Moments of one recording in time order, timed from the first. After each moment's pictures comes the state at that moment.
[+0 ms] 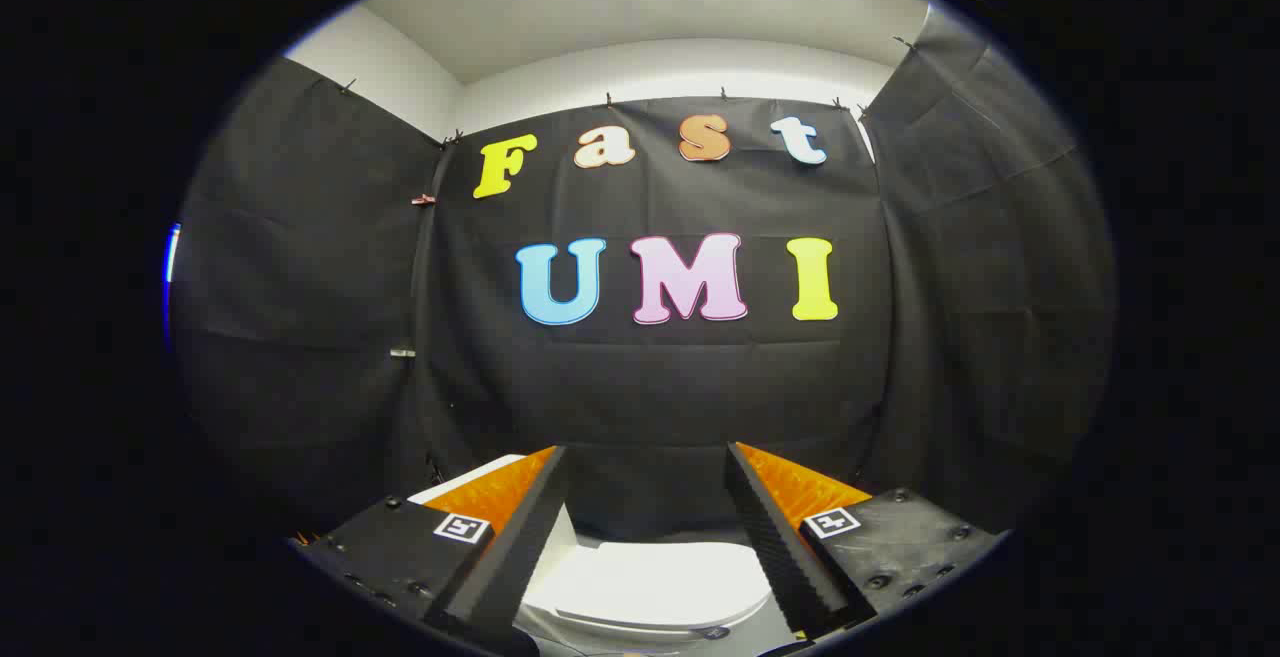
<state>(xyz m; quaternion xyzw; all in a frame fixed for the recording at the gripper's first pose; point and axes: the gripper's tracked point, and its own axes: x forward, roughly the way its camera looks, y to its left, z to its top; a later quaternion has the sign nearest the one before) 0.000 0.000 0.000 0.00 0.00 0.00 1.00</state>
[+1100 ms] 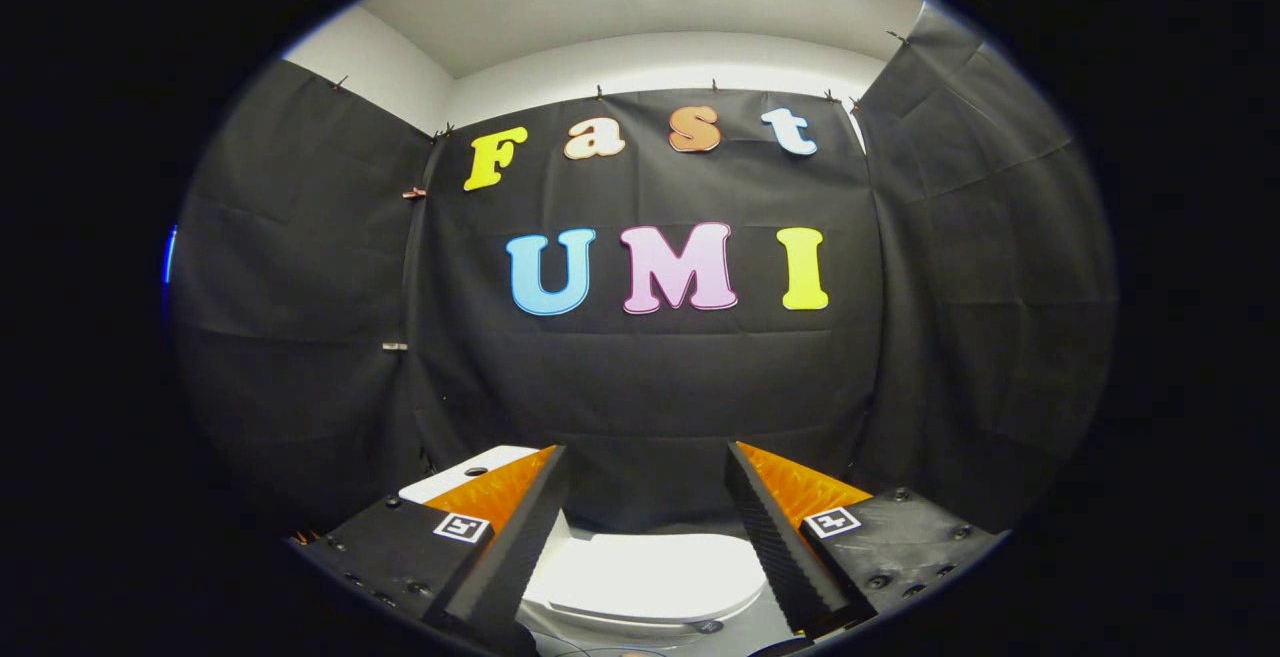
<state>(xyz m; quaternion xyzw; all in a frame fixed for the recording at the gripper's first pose) -0.005 -0.016 -0.009 0.00 0.01 -0.01 1.00</state>
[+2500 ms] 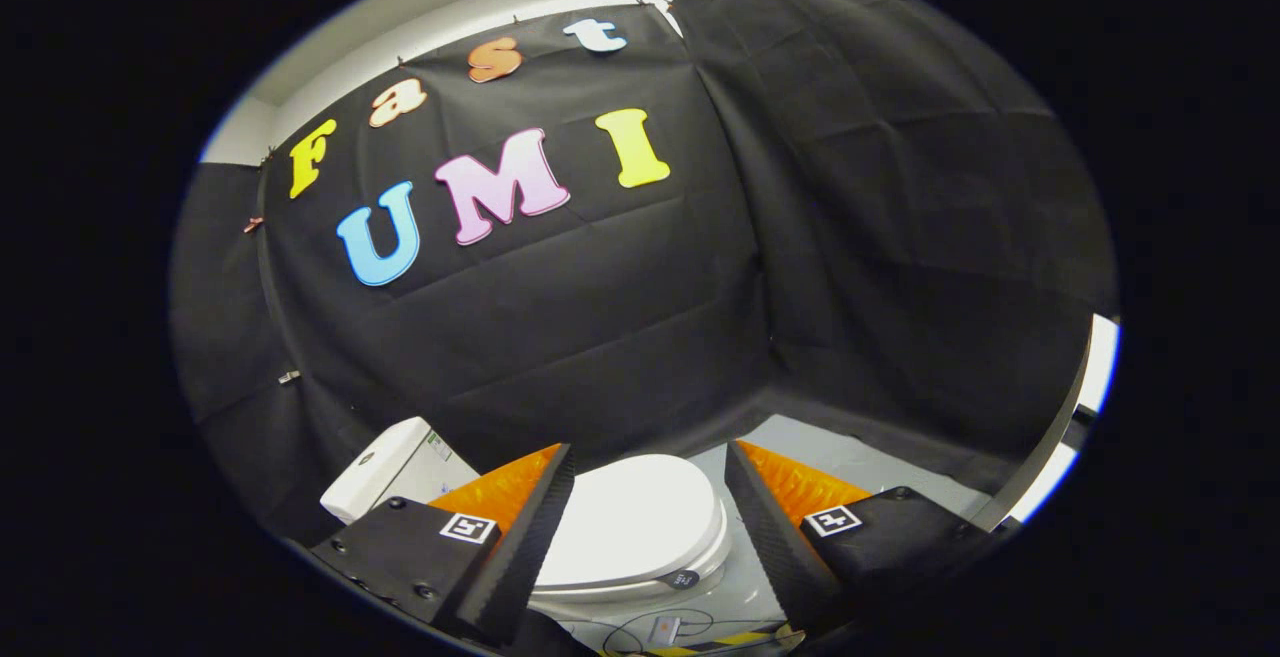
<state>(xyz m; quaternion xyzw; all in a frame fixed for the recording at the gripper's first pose) 0.012 -0.190 -0.185 0.18 0.14 -0.18 0.96</state>
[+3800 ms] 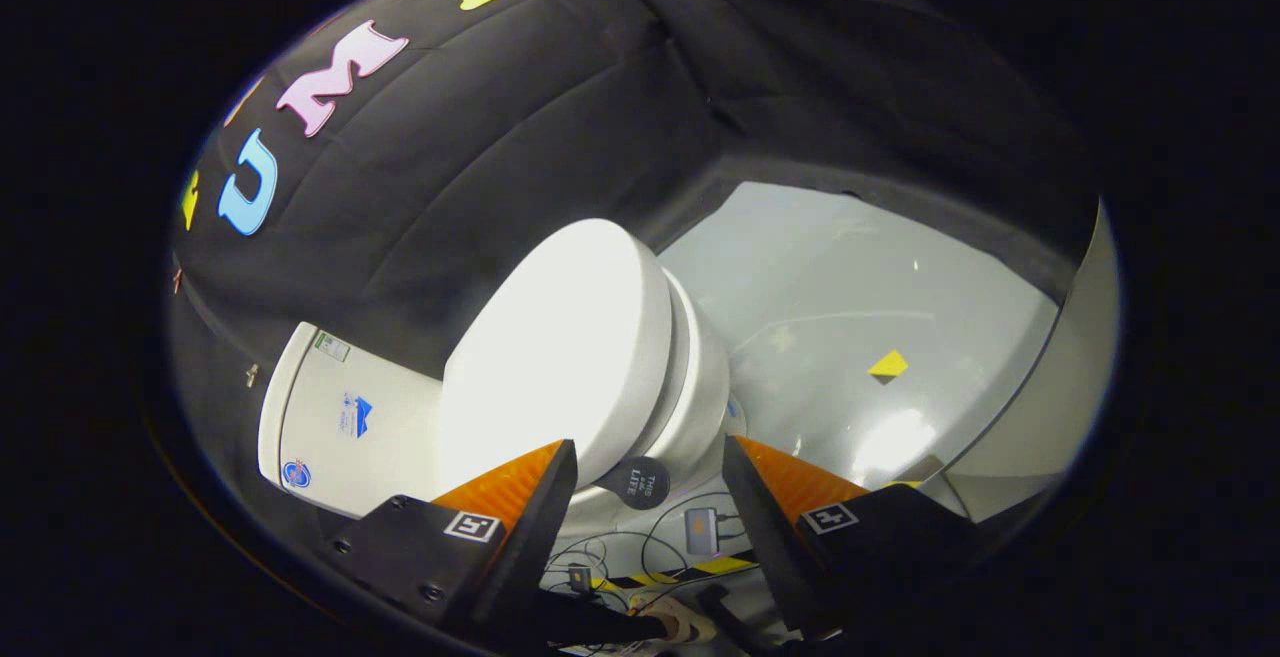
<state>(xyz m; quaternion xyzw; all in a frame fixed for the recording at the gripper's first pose) 0.020 -0.201 -0.503 0.36 0.38 -0.18 0.83</state>
